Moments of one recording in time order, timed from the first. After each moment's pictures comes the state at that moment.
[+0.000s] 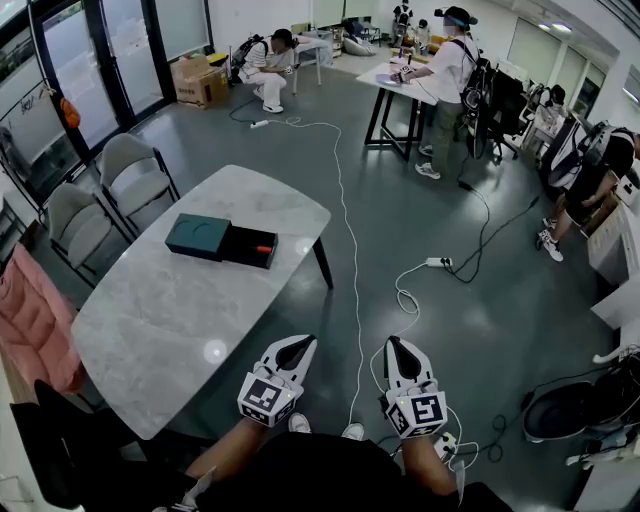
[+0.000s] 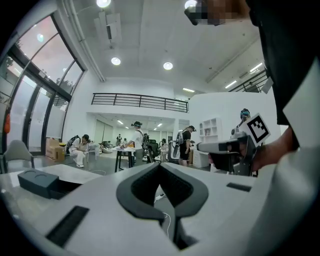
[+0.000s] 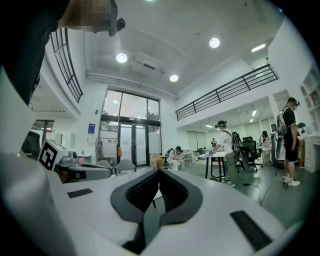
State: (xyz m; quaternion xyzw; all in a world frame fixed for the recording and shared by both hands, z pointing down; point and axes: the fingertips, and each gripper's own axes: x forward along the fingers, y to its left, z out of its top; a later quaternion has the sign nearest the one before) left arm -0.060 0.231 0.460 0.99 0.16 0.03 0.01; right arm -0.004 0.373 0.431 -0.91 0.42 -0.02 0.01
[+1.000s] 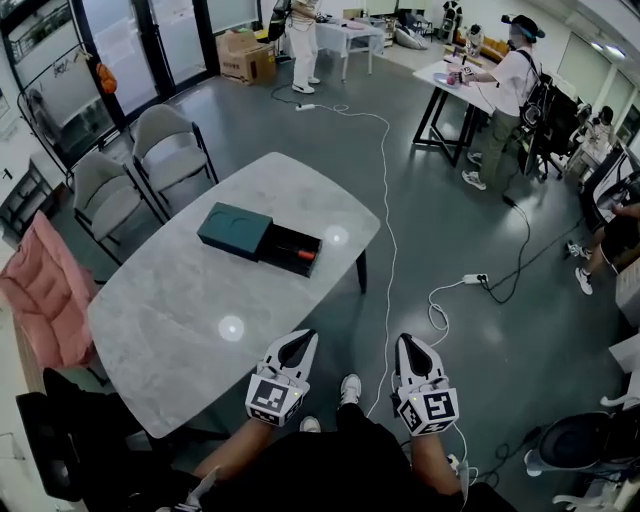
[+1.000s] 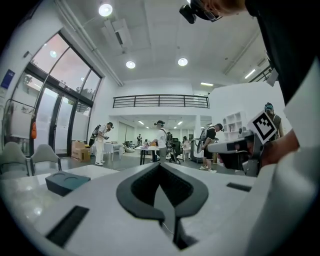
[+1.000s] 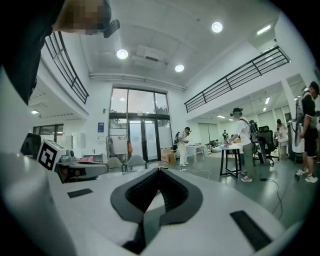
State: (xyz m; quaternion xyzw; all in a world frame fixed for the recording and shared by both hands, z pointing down) left arm -0.021 0.101 0.483 1.00 0.03 0.04 0.01; right arm 0.066 0.254 0.463 -0.87 0.48 -0.06 0.01
